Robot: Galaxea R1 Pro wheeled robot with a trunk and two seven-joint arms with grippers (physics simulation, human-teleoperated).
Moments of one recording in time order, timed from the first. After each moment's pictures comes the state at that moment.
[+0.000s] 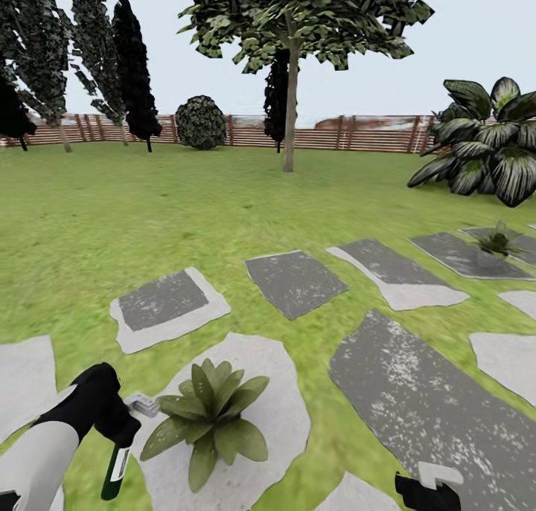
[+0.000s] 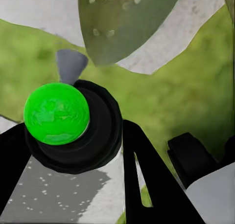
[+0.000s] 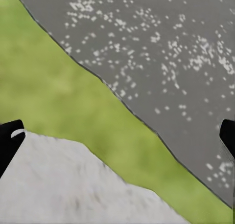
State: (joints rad) left arm -0.72 0.22 0.14 -0.58 -1.08 0.80 -1.16; right arm -0.46 -0.10 -0.57 -0.14 0.43 -0.26 -0.16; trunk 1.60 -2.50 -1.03
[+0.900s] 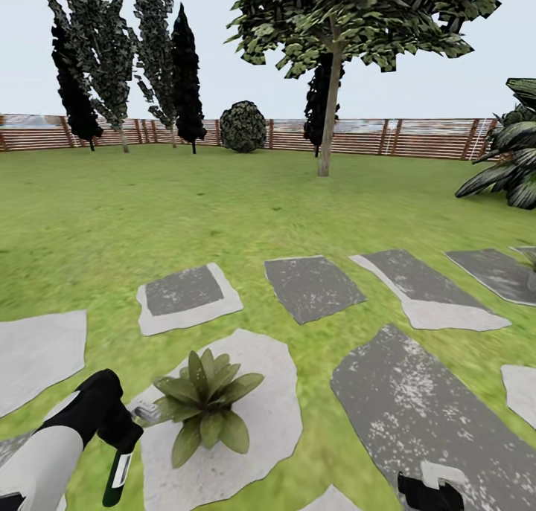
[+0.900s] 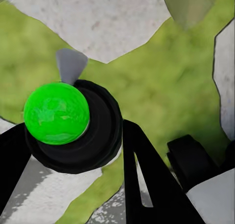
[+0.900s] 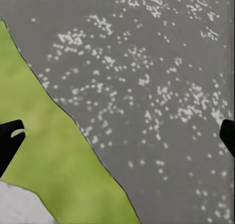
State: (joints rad) left arm -0.71 0.20 0.18 -0.54 -1.08 0.79 -1.09; right arm -0.46 -0.11 -0.57 -0.14 0.43 -0.26 -0.16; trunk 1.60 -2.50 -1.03
